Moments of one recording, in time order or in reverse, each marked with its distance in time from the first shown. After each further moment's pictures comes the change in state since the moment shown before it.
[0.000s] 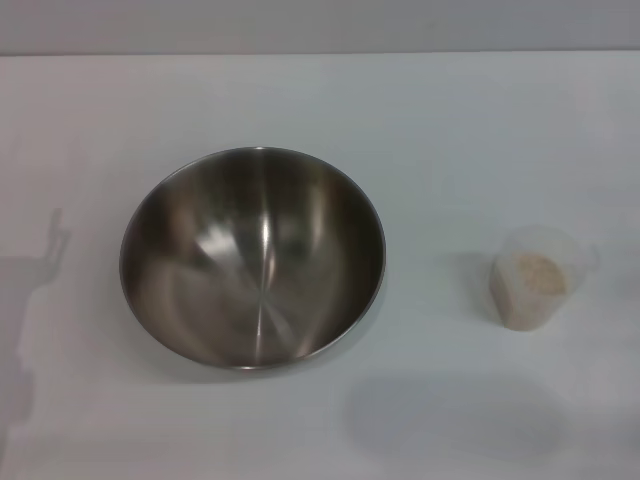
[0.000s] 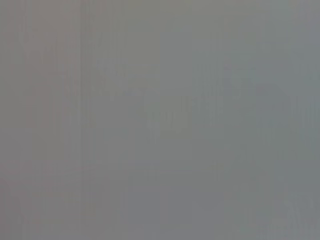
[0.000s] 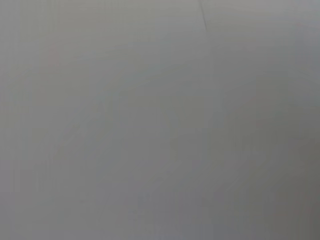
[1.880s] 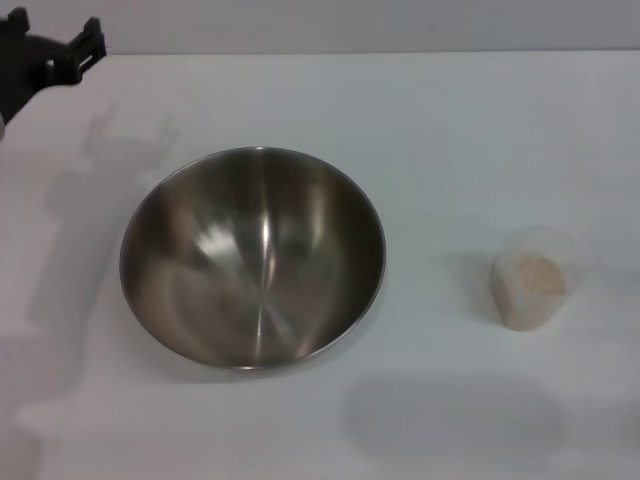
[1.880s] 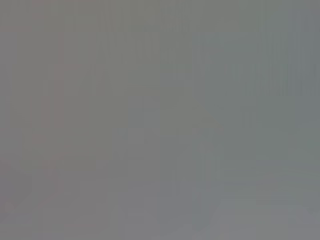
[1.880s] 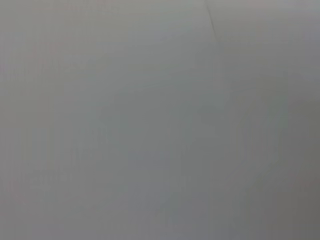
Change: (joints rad) left arm 0.047 0.029 -0.568 -1.123 0.145 -1.538 0.447; right arm 0.020 0.002 -0.009 0.017 0.000 -0.002 0.002
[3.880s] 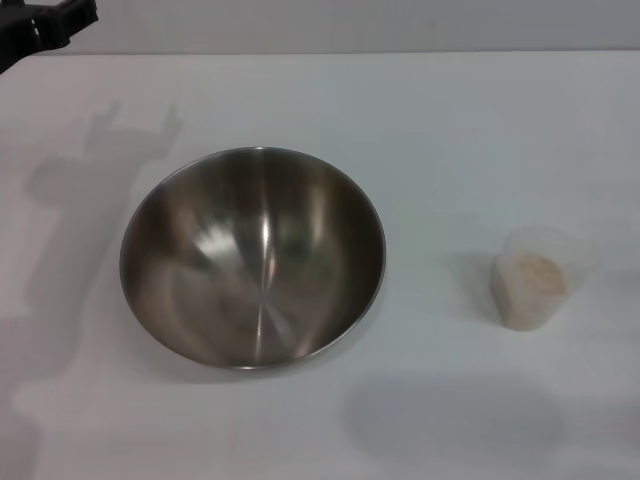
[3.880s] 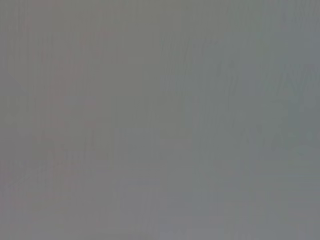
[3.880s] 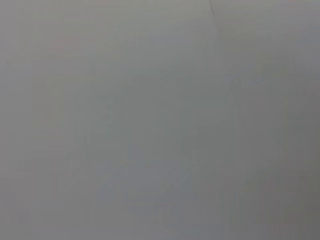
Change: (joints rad) left arm -0.018 -0.014 -0.134 -0.141 -0.031 -0.265 -0.143; right arm -0.004 0.000 0.000 0.000 -0.006 0.029 0.000
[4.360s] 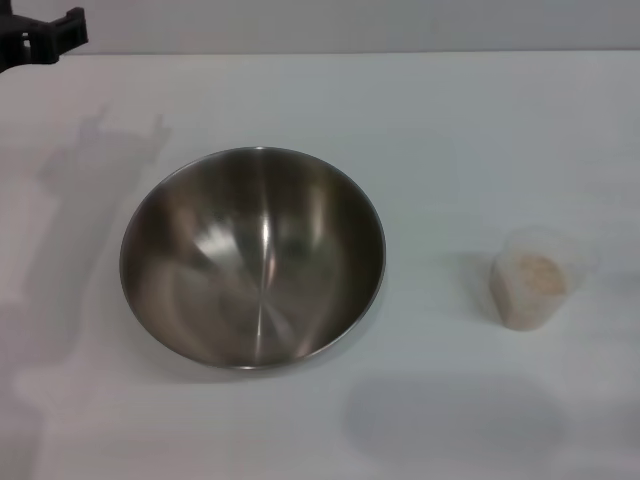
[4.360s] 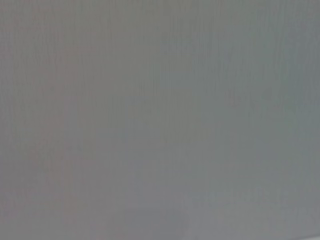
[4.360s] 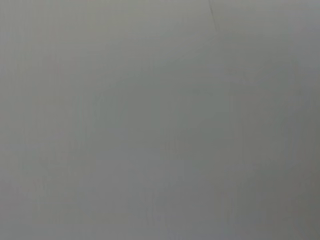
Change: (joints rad) left arm -0.036 -0.006 -0.054 -0.049 0.166 -0.163 0.044; right arm -0.002 -0.001 0.000 -0.001 0.000 0.000 0.000
